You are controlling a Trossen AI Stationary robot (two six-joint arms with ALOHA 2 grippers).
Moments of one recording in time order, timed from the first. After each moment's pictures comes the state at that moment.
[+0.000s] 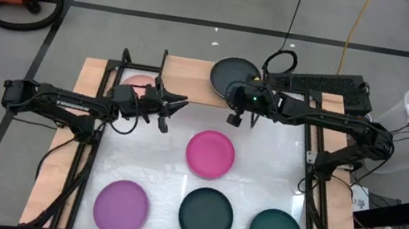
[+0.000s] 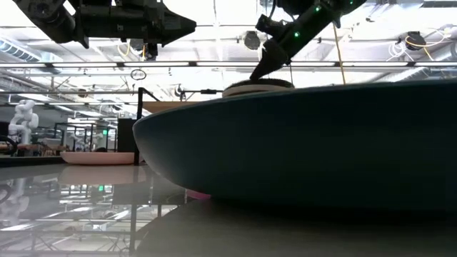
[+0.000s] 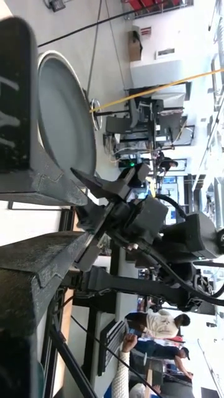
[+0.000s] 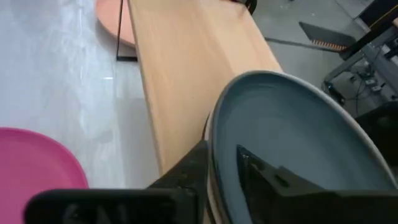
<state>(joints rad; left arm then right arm) 0.19 1.14 0.51 0.78 -0.05 0.02 -0.32 1.44 1.08 -0.22 0.21 -0.31</state>
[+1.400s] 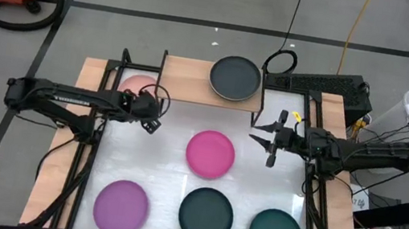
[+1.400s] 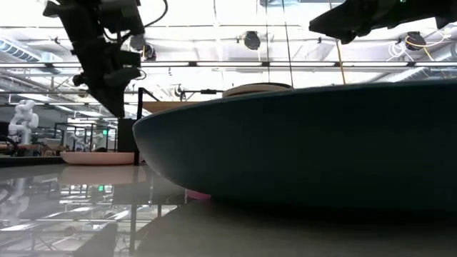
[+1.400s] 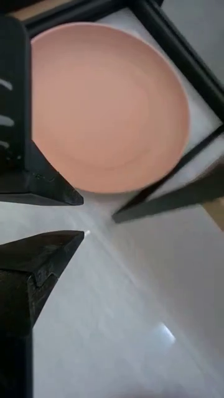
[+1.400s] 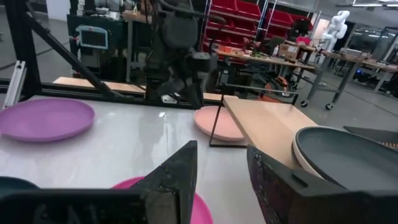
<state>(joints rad) 0.16 1.18 0.78 -0.81 -0.46 -0.63 0.04 0.71 0.44 0.18 0.24 -0.15</state>
